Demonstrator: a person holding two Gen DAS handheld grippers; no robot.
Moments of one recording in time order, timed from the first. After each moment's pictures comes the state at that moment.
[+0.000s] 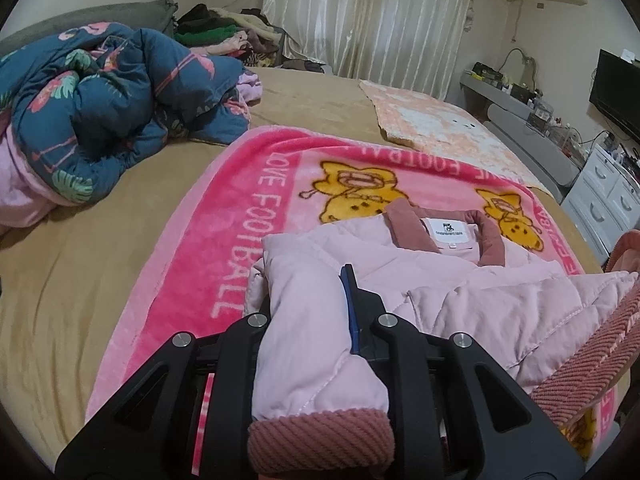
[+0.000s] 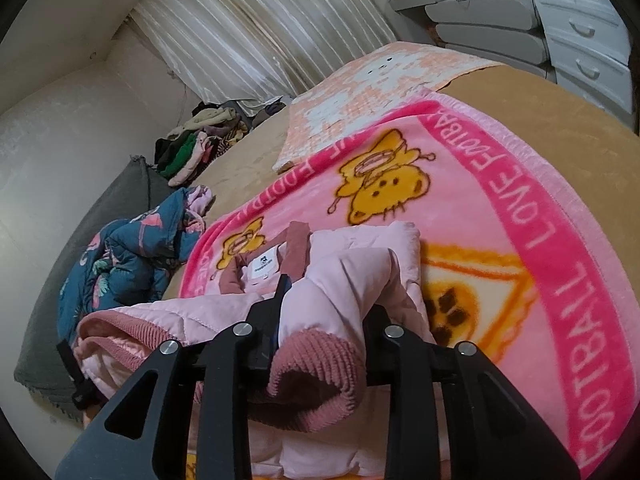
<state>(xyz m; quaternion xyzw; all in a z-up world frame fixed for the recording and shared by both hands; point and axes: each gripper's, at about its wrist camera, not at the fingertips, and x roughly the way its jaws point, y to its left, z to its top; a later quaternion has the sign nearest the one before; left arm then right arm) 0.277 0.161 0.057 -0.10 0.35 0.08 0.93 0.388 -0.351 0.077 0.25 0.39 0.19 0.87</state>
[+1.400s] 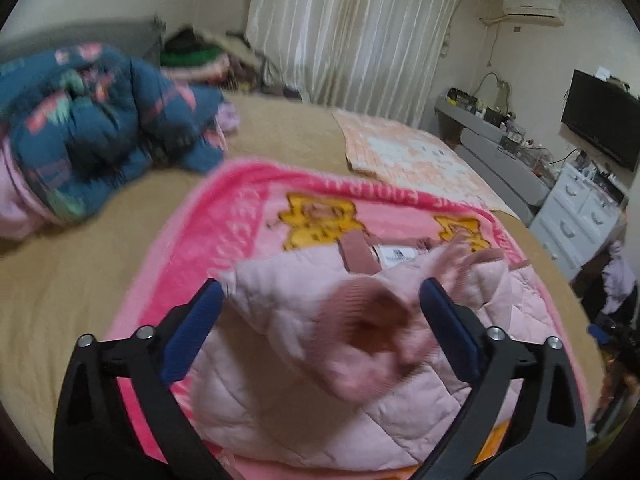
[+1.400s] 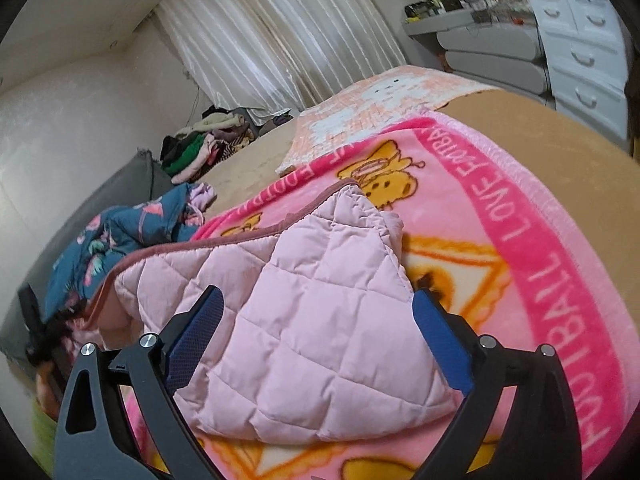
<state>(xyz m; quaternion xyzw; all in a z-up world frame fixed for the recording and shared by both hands) 0.238 0.128 0.118 -0.10 0.29 0.05 0.95 0.323 -0.353 0.069 0.19 0.35 0.18 0.90</state>
